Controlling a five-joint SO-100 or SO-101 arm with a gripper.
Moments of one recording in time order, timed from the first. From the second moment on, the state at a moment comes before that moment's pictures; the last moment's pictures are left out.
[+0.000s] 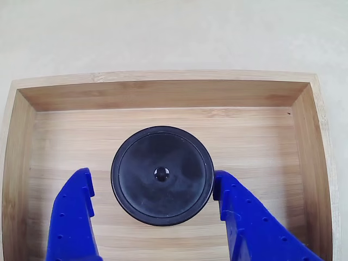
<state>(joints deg) 3.5 -4.3 43.9 9.8 5.1</state>
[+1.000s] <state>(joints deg) 1.9 -29.2 46.8 25.0 8.2</state>
